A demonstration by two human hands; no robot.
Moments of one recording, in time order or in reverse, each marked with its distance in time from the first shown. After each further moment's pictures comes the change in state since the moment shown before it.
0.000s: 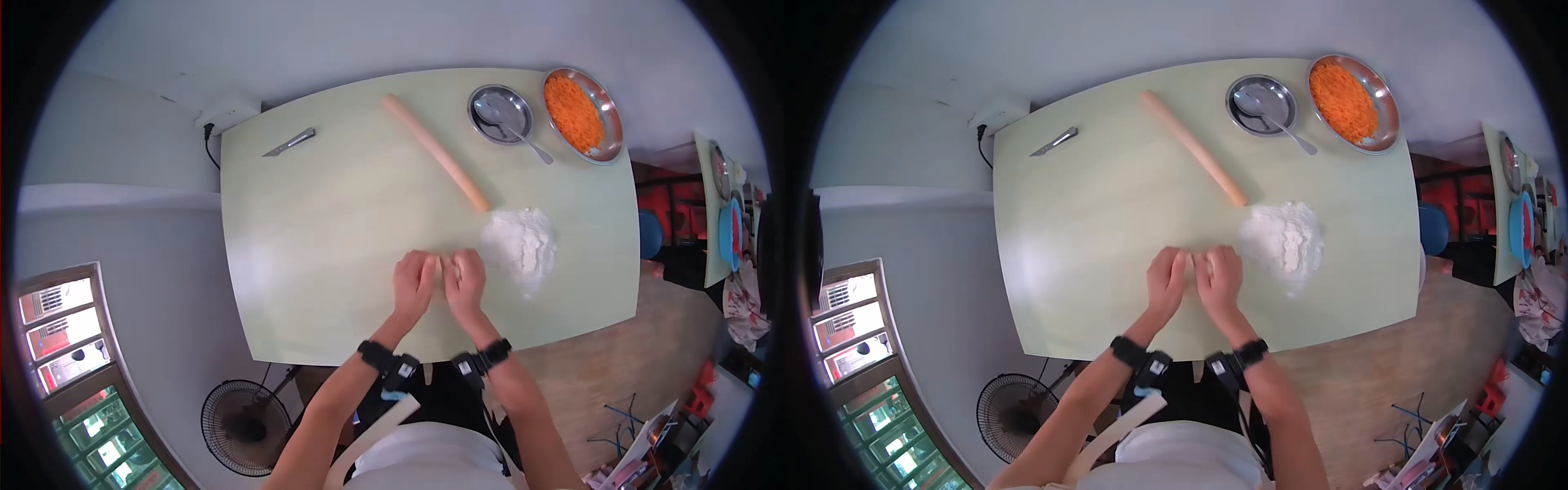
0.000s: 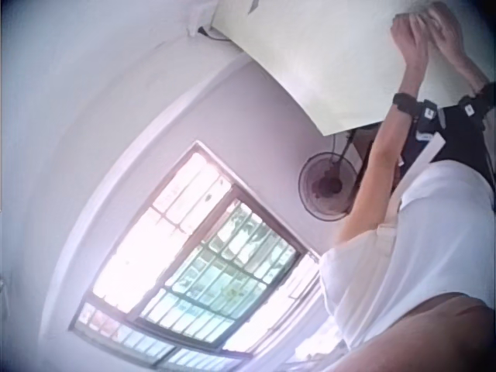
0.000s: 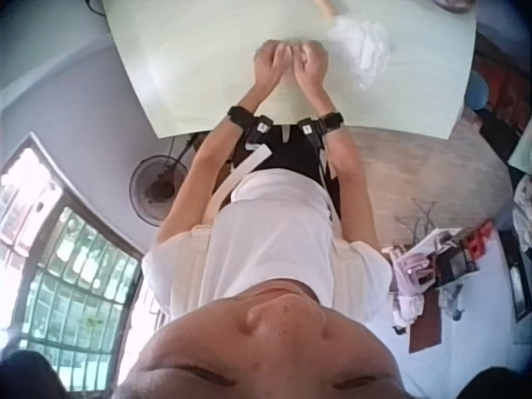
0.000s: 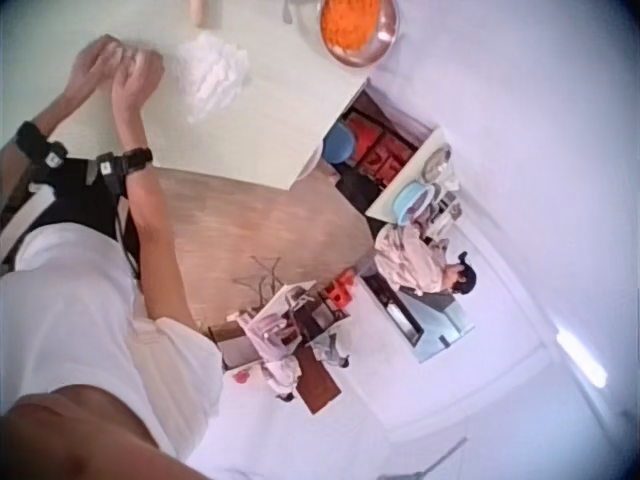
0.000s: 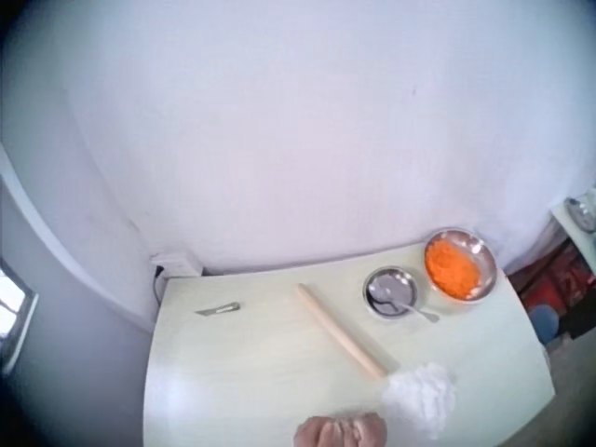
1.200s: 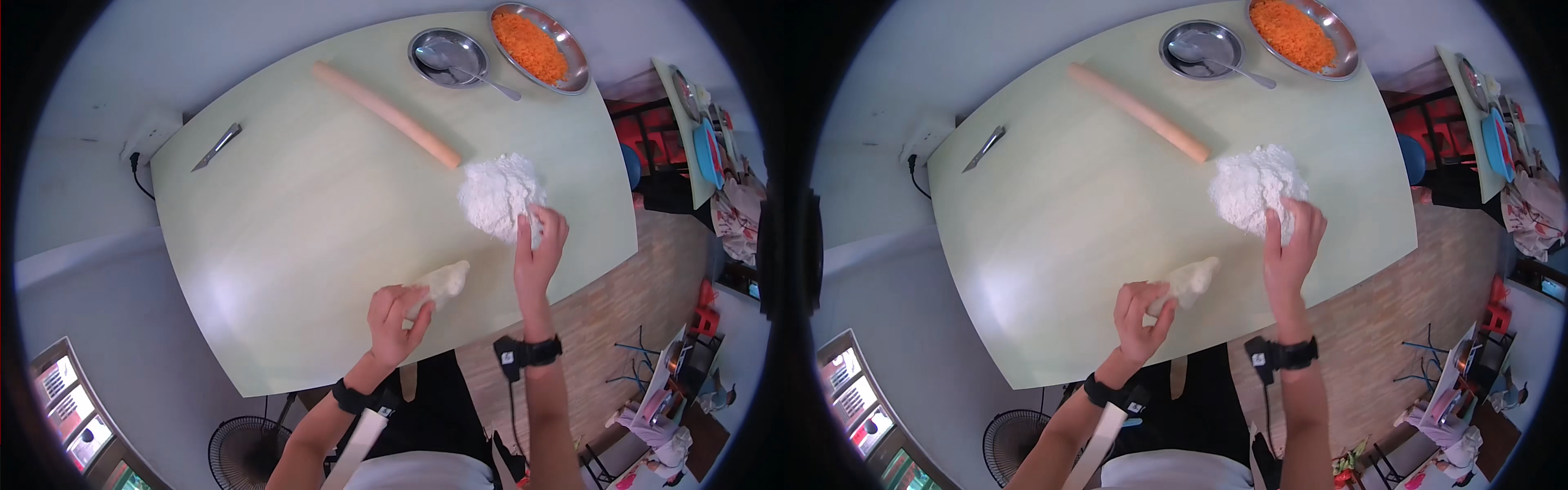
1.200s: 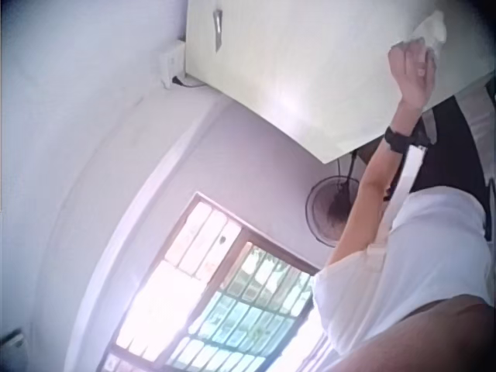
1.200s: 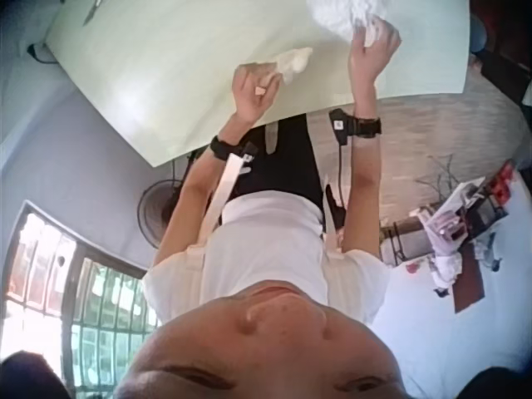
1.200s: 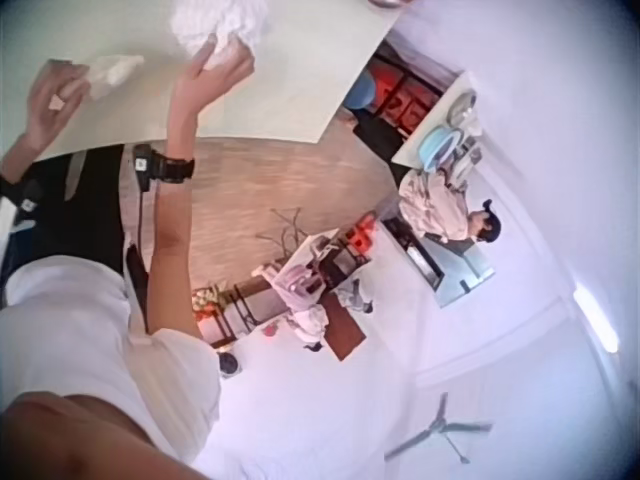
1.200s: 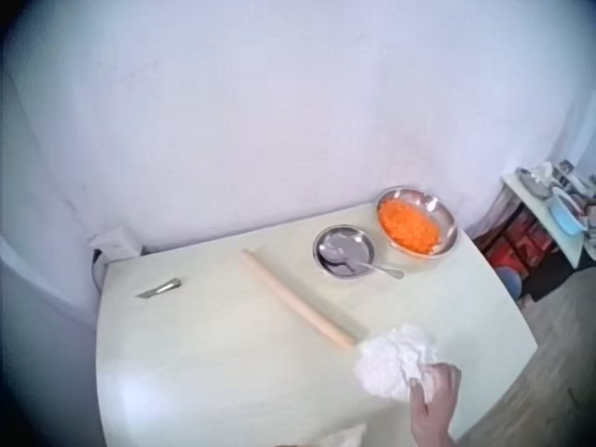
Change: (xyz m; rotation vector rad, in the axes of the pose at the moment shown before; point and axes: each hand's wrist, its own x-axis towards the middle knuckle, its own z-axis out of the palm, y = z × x) left_hand -0.055 0.004 -0.034 0.077 -0.138 0.410; right_hand 0.000 0.018 -0.094 -0.345 0.310 0.157
